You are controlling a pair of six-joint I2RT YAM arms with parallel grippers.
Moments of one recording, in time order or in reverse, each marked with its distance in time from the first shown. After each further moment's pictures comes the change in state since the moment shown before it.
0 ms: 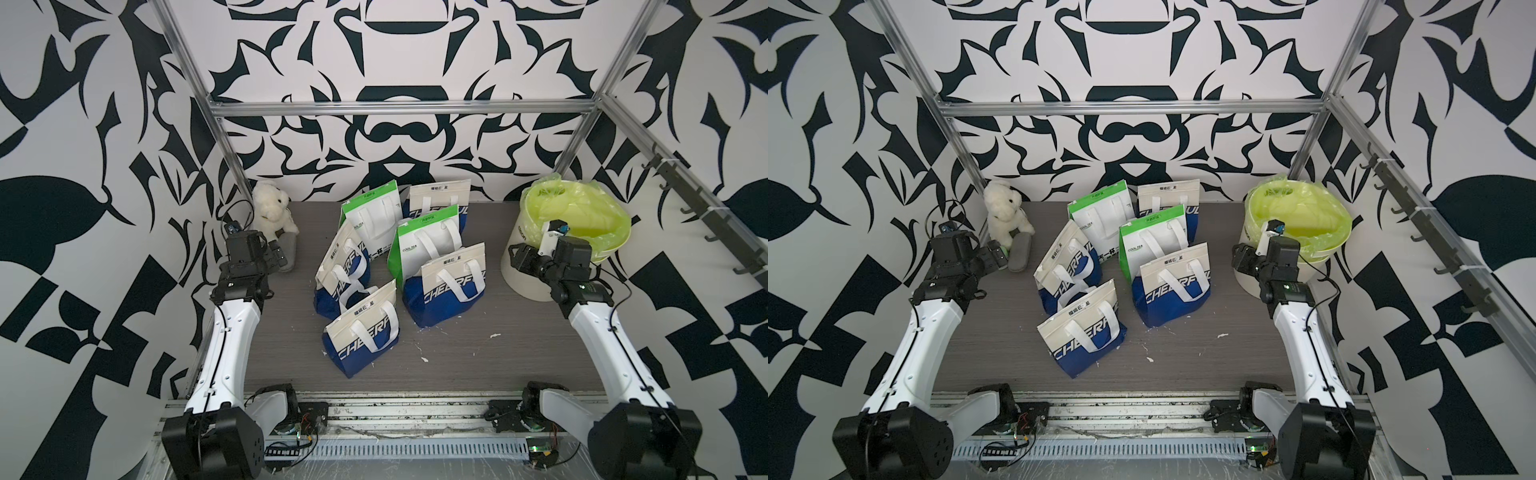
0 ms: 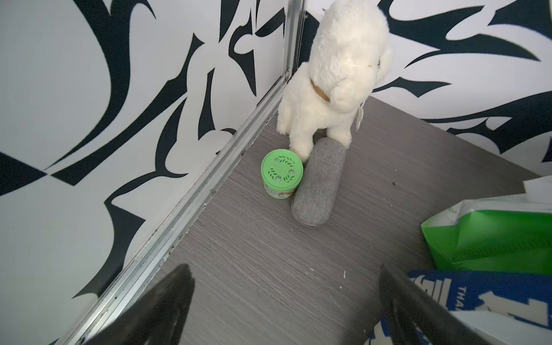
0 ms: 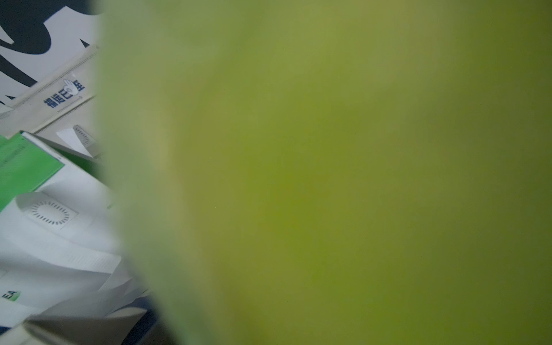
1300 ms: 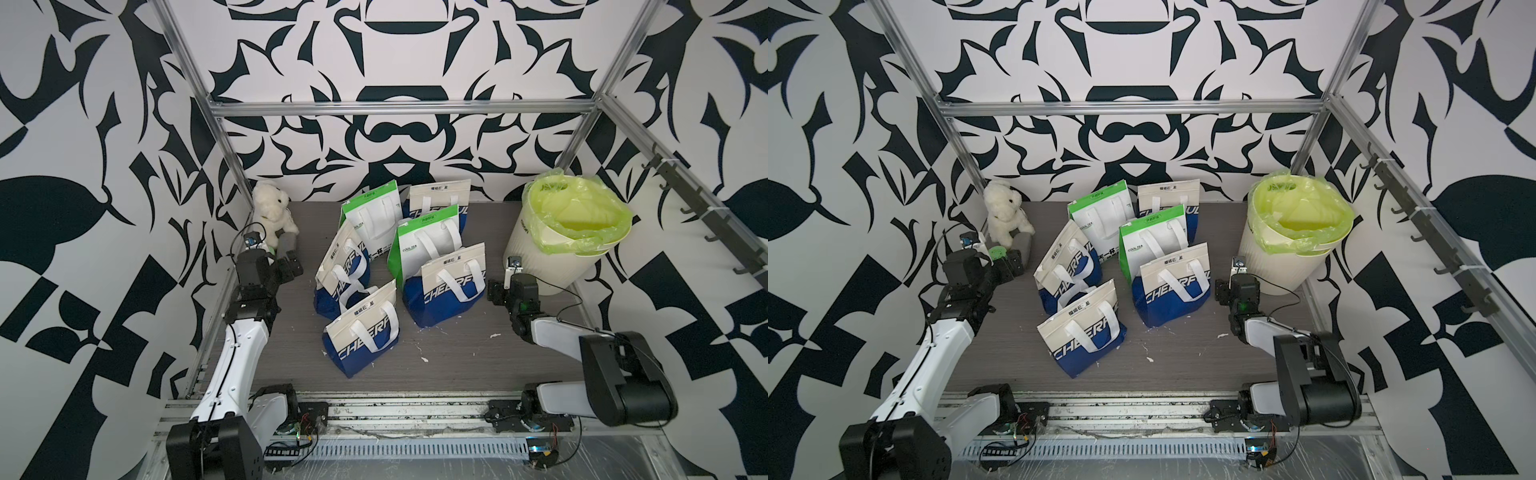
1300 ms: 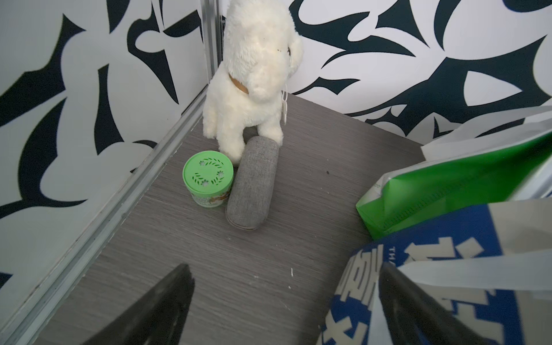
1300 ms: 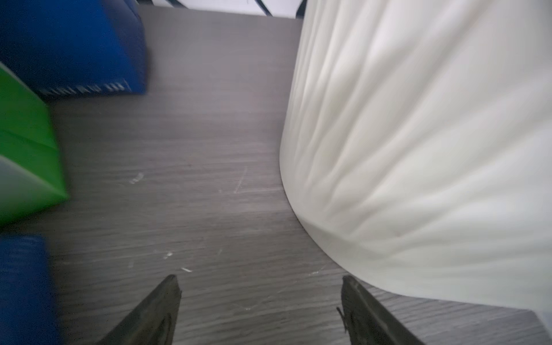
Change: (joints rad) left arm -0.021 -0.076 -0.301 0.364 0.225 0.040; right arm 0.201 0.288 -0.498 0.756 0.430 -0.254
